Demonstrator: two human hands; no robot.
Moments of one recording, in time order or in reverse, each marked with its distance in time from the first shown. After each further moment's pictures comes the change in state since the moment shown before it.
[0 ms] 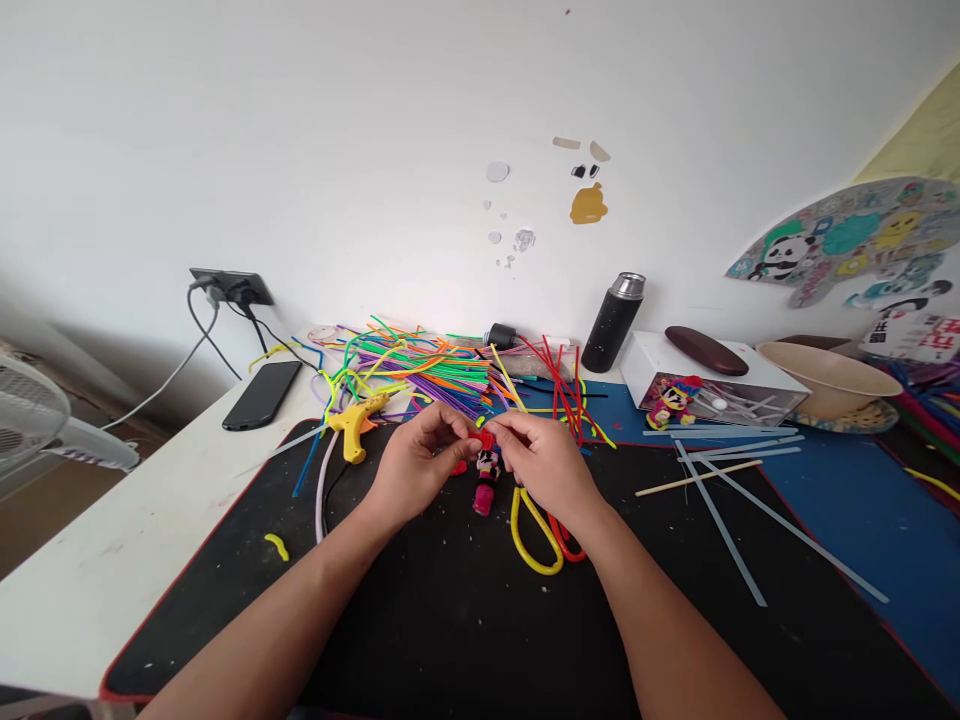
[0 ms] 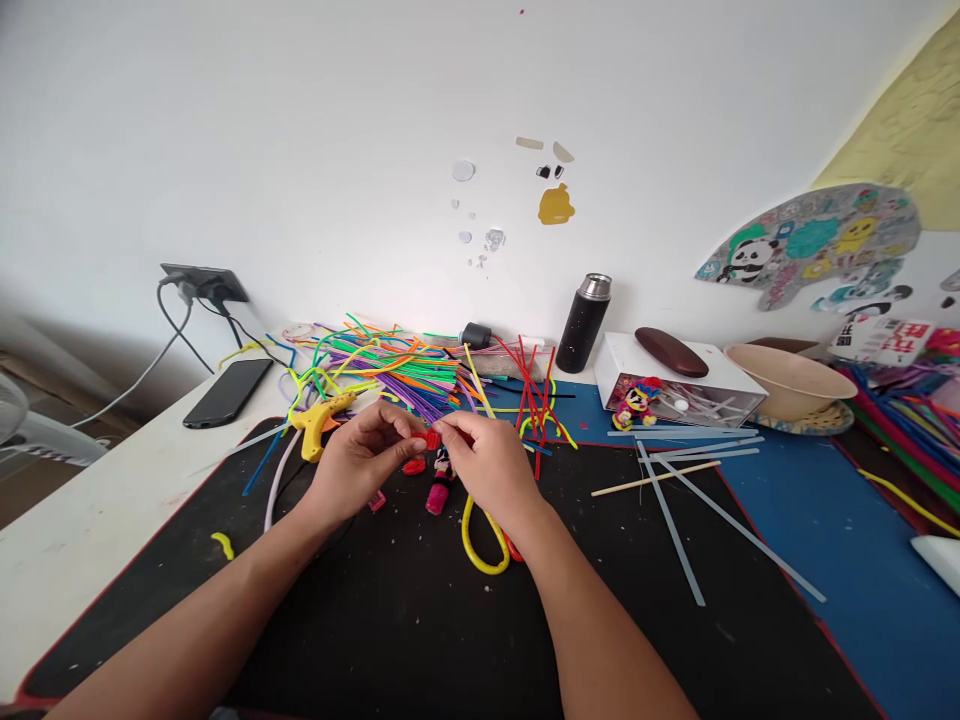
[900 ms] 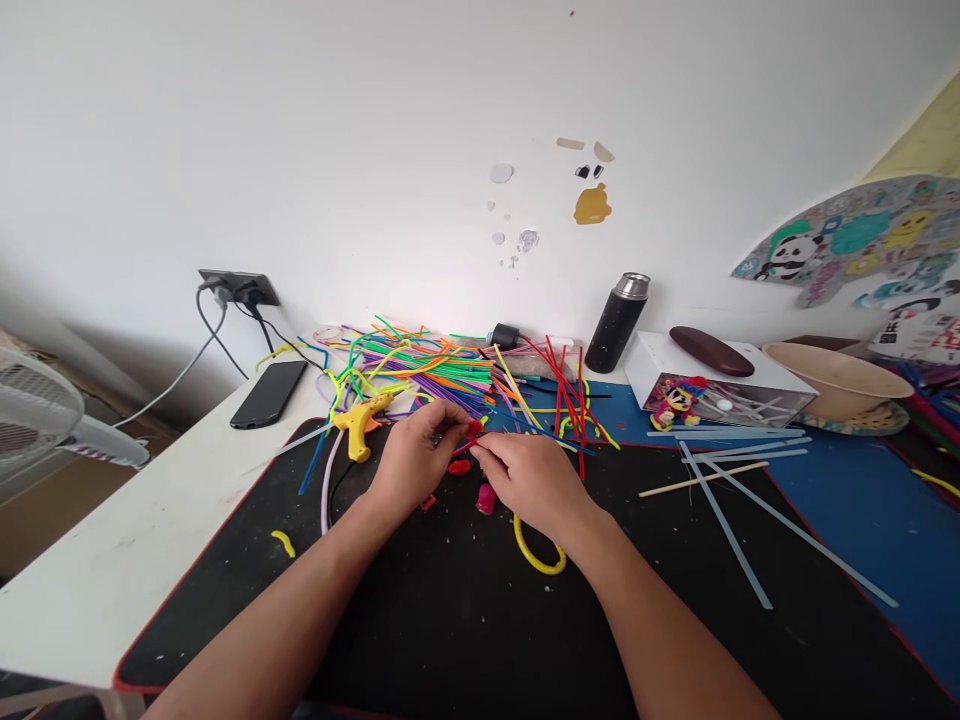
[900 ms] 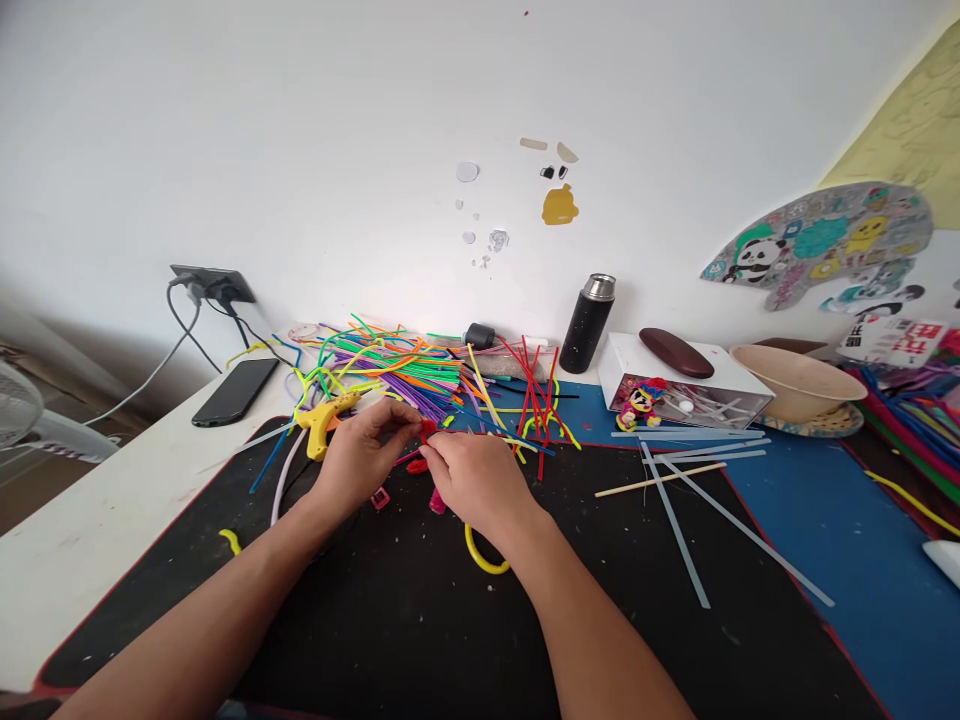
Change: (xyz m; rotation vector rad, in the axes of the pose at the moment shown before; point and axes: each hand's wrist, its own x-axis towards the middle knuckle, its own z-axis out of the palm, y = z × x) left_hand 0.005 -0.014 -0.014 0.601 0.095 0.096; right_hand -0.005 0.003 0.014 -0.523 -0.094 -0.282
